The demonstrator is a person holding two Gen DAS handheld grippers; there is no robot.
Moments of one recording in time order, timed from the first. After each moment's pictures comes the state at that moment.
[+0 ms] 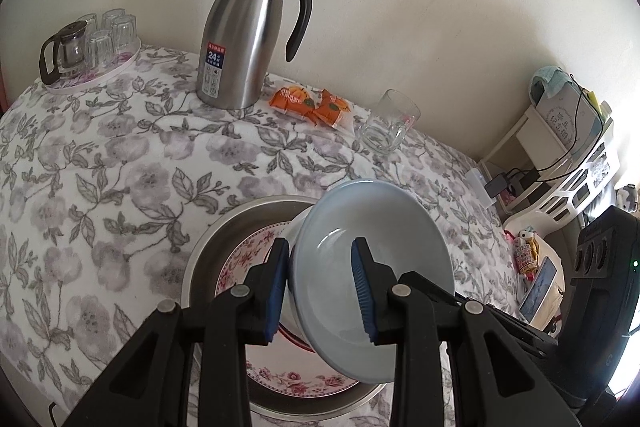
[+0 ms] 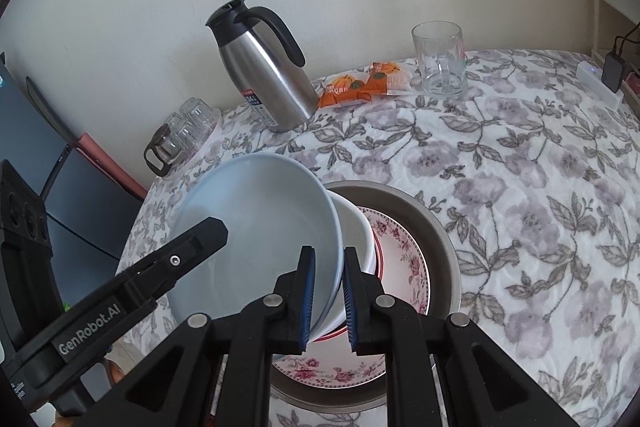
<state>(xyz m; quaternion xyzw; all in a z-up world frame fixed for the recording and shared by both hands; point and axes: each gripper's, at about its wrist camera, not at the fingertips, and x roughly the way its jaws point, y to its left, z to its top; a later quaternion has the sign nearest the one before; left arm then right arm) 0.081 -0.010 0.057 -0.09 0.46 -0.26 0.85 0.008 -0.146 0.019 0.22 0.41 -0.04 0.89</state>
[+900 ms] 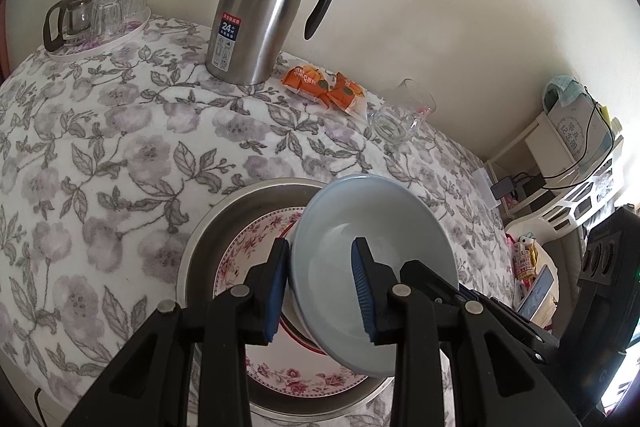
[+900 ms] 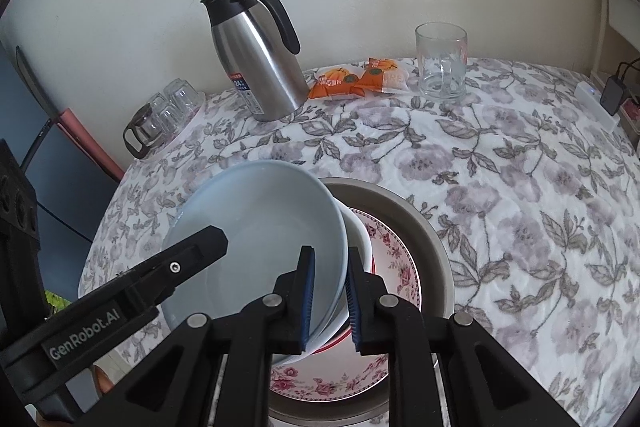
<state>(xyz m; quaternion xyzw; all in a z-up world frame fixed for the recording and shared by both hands) 0.094 -0.008 0.039 -0.12 0.49 -0.25 0.83 0.024 -0.136 0.012 0.16 0.42 -0.06 0.89</state>
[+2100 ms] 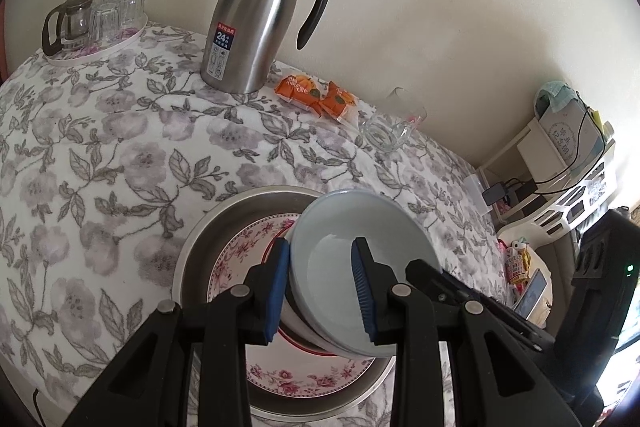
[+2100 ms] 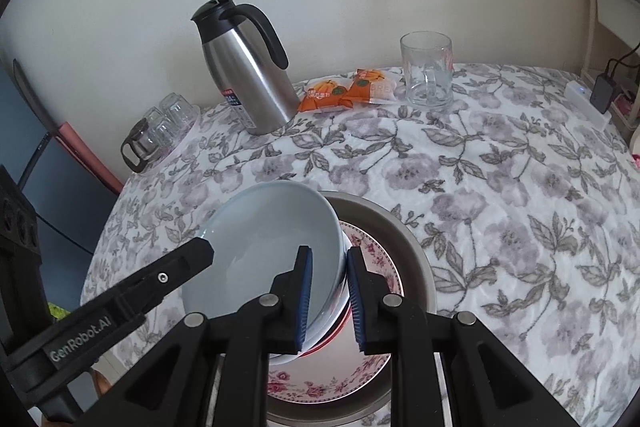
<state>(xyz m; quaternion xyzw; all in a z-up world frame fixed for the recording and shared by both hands) 0.089 -0.006 0.048 -0.13 0.47 -0.26 0.83 0.019 -0.147 0.021 0.17 0.41 -0.07 0.89</state>
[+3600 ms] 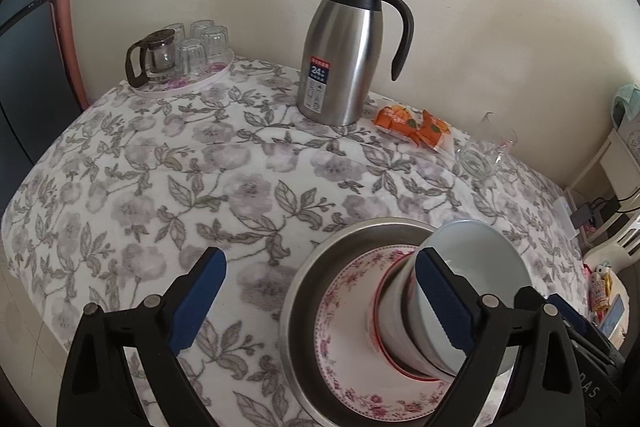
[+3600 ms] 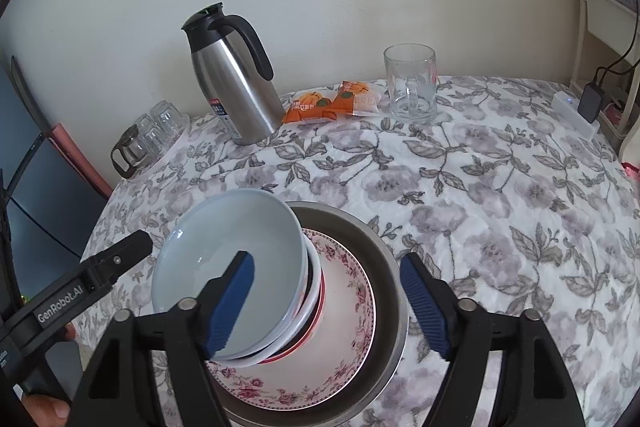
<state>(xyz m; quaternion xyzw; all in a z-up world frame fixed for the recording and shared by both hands) 0.092 0.017 0.049 -0.05 0.44 -0.09 0.89 0.012 -0.163 0.022 0.16 0.39 -0.09 0.90</state>
